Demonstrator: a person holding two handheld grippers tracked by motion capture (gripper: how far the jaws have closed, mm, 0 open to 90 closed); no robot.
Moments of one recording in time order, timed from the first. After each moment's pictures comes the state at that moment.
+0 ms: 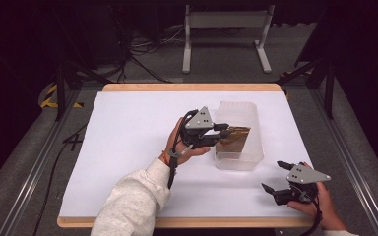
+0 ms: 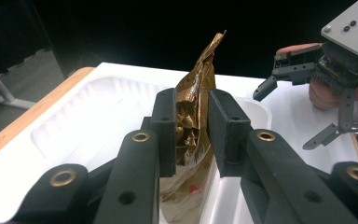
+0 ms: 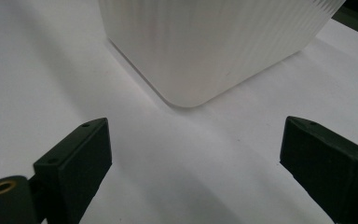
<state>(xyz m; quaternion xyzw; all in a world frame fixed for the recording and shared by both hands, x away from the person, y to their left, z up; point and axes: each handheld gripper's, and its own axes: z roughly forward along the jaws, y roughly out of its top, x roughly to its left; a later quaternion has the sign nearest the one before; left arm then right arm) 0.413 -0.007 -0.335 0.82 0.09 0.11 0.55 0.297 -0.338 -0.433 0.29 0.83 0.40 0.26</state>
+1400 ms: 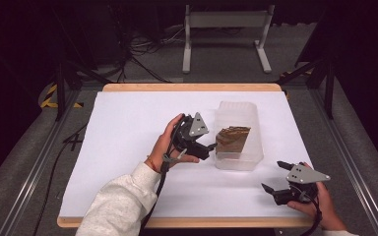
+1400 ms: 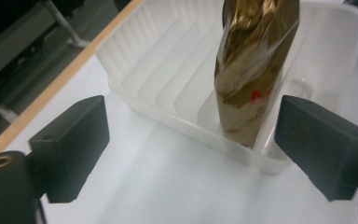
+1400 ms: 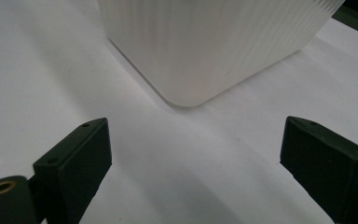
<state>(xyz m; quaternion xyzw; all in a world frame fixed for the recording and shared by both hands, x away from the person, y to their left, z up) 0.406 0.009 -0.349 0.87 0.16 0.20 0.41 0.297 -0.337 -0.433 0.29 0.83 0.39 0.26</state>
